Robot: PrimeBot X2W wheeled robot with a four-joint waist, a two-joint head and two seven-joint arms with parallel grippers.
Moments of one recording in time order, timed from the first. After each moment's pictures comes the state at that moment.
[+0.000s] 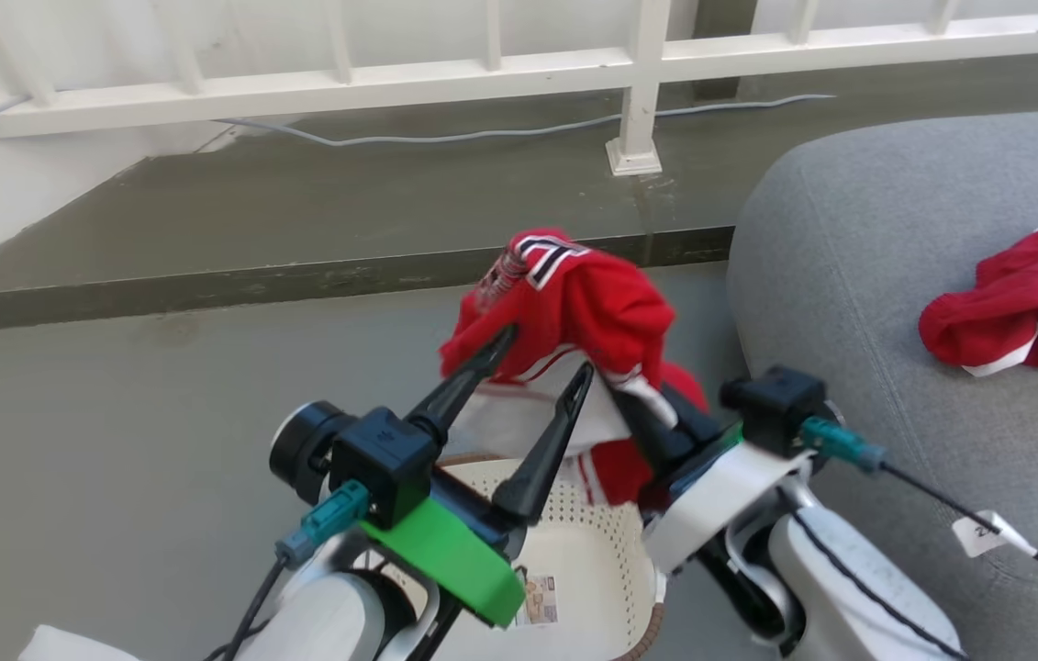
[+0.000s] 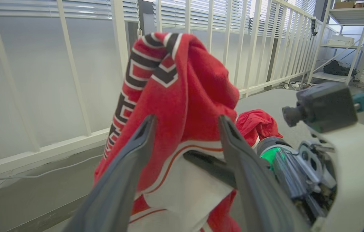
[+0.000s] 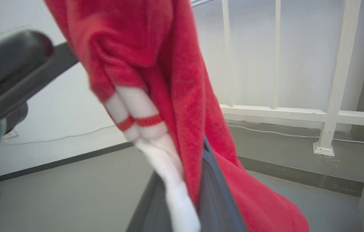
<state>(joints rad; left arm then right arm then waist) -0.23 0.11 -0.64 -0.18 -0.41 -0.05 -0.03 -0.21 -0.07 0.56 0.16 0.37 0.09 -0.16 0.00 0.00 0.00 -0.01</state>
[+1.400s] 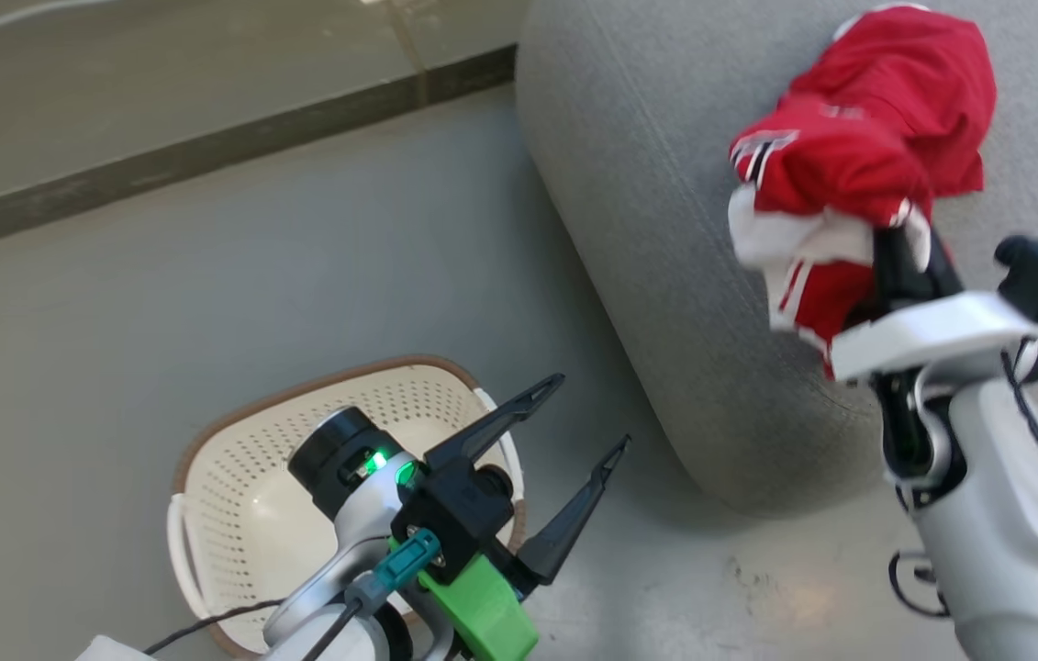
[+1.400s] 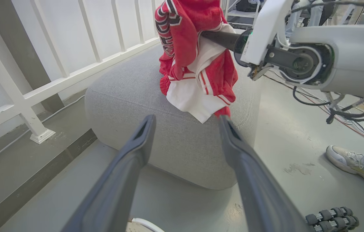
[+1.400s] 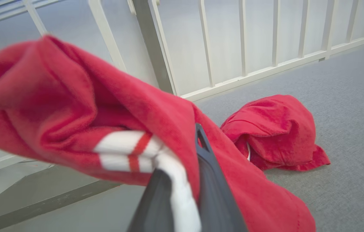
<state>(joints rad) -0.25 0.22 -0.75 -0.27 -0.28 -0.09 0.09 -0.31 -0.14 0.20 0.24 0.45 -0.06 -0.24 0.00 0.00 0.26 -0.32</state>
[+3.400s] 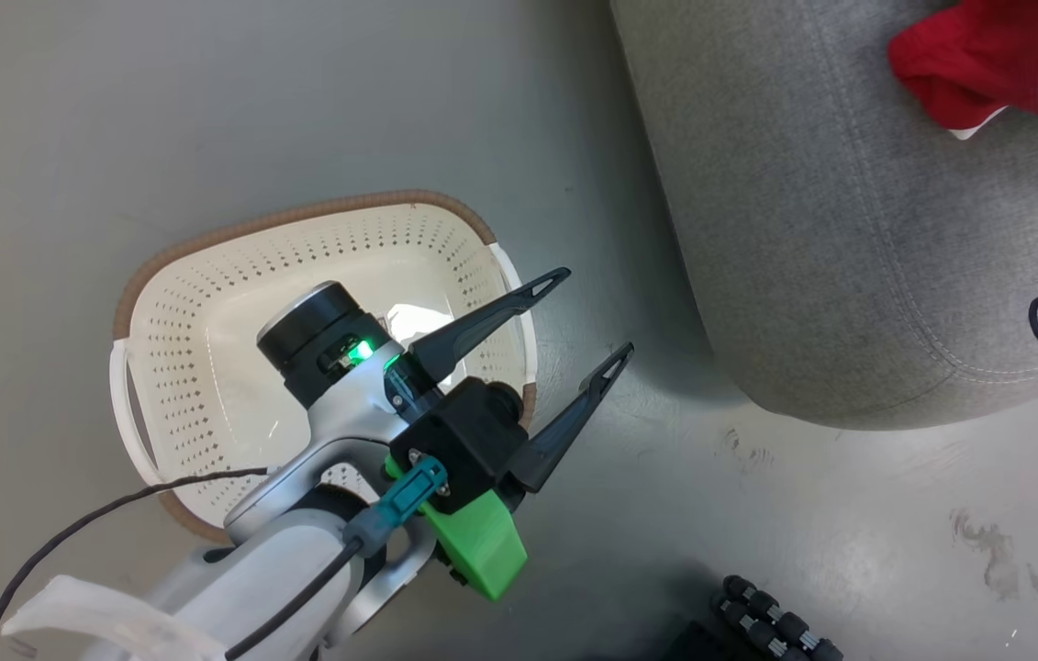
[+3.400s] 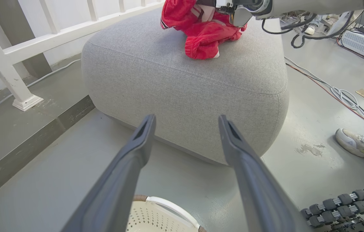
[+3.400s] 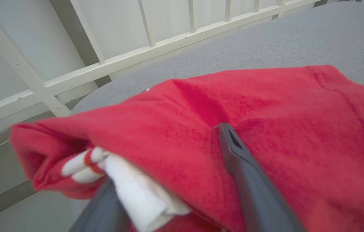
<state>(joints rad) -0.50 0.30 -0.80 -0.30 -0.25 -0.12 0.15 -0.94 -0.28 0.01 0.86 0.49 -0.03 -0.20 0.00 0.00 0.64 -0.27</state>
